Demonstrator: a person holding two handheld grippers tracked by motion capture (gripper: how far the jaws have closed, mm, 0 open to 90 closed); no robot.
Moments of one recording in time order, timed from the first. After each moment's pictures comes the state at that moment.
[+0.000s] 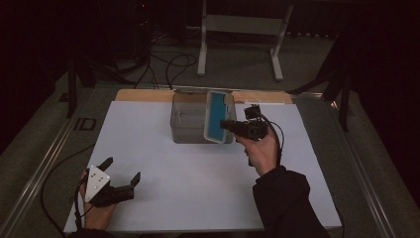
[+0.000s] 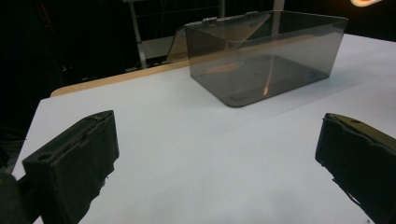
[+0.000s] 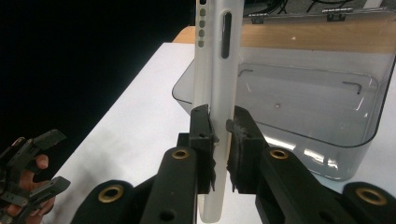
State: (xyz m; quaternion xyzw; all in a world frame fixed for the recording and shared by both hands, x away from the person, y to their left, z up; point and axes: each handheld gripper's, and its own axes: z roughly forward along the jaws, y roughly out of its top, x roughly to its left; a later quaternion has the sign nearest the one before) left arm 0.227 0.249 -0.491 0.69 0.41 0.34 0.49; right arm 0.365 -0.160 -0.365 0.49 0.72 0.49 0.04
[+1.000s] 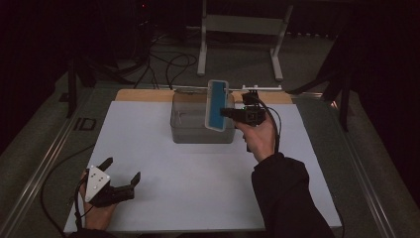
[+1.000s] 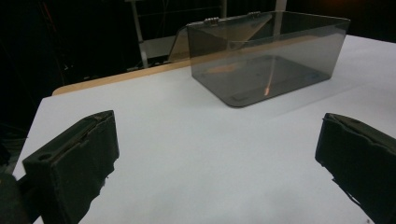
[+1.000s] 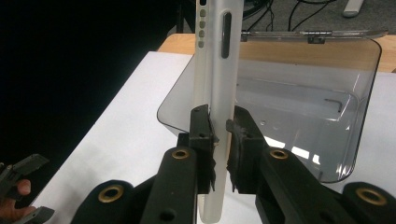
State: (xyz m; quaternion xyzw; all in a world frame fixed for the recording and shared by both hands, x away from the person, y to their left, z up) left arm 0.227 0.248 -0.491 0.69 0.42 0.34 0.49; right arm 0.397 -0.154 -0.349 0.51 0.72 0.47 0.05
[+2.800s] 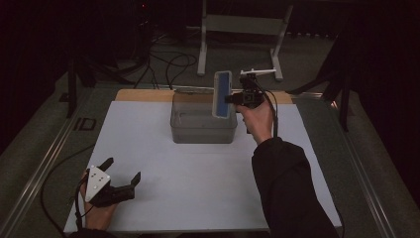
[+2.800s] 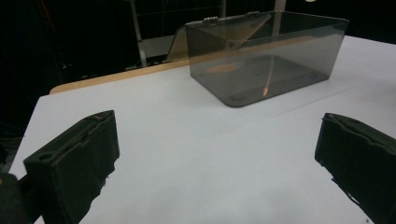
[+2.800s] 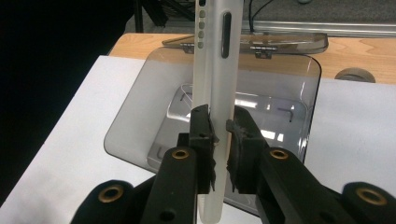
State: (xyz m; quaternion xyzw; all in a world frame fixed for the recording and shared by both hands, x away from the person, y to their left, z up) left arm 0.227 0.248 -0.491 0.68 0.42 0.34 0.49; right arm 0.453 -0.154 -0.343 0.56 0.72 0.40 0.08
